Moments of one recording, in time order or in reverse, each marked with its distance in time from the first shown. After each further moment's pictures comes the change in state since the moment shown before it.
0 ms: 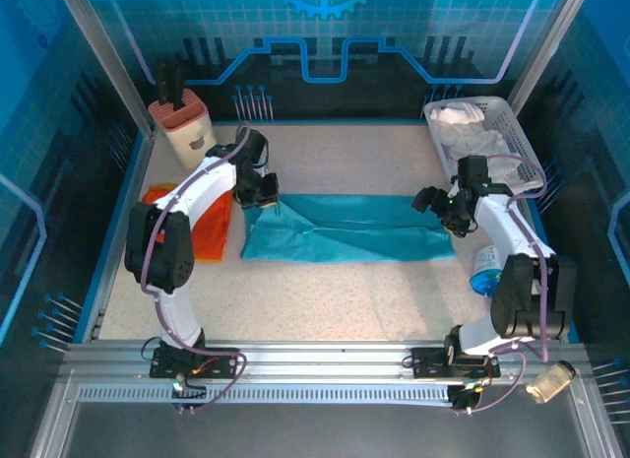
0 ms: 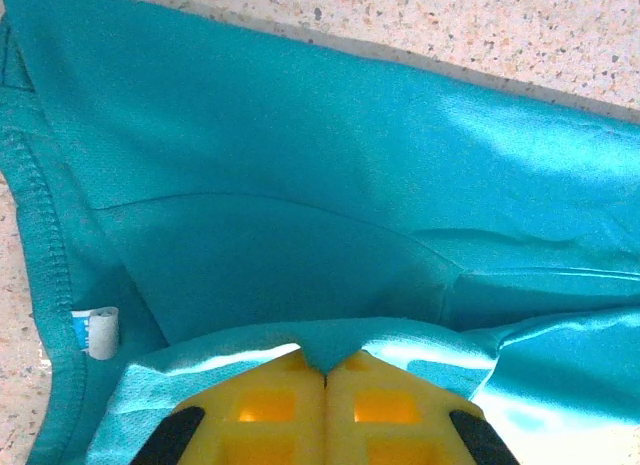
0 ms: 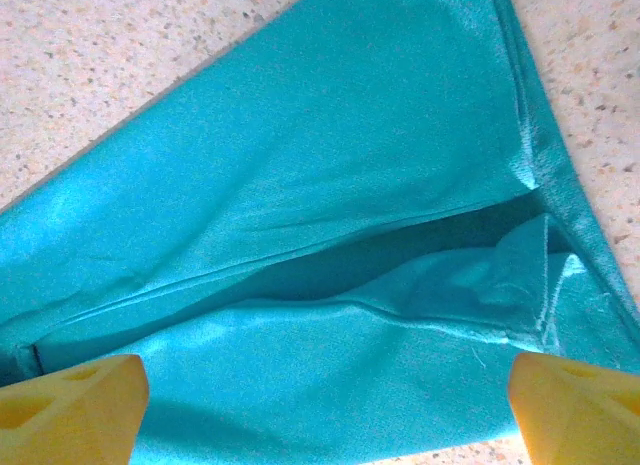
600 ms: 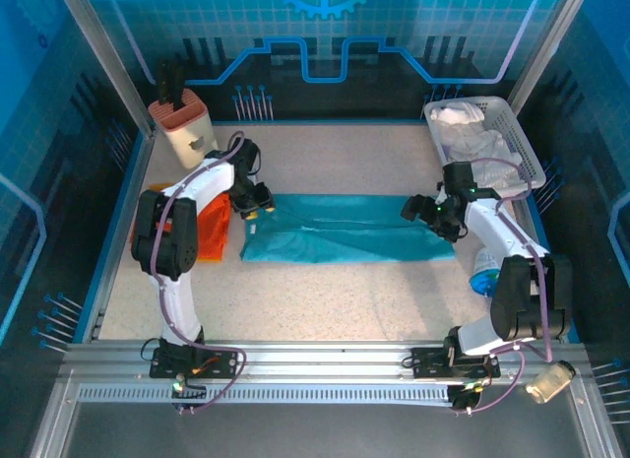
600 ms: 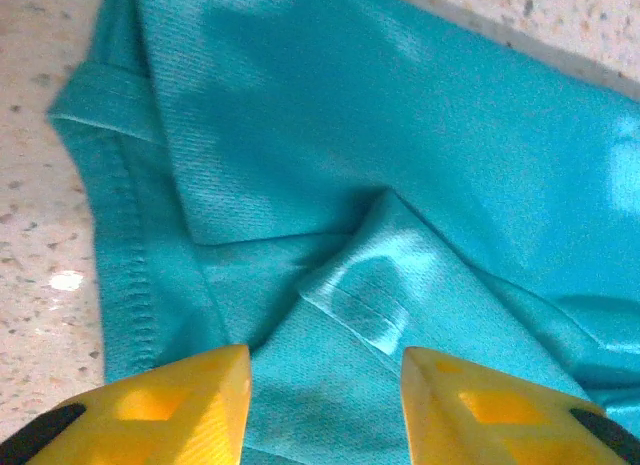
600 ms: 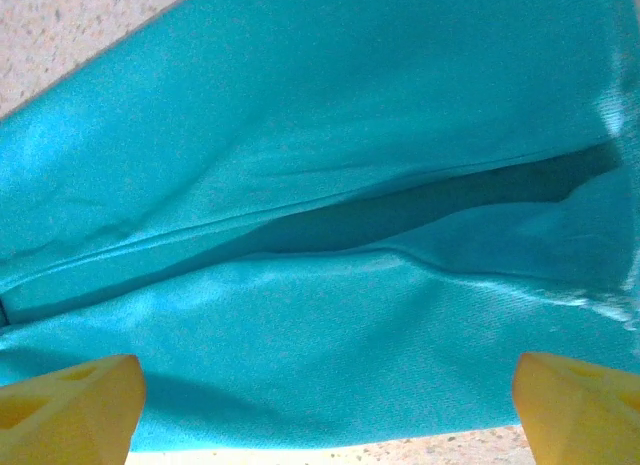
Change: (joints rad) left arm 0.072 0.101 -0.035 0.016 -0.010 -0.033; right arm 0.092 0.010 -0.049 0.021 0.008 -0.011
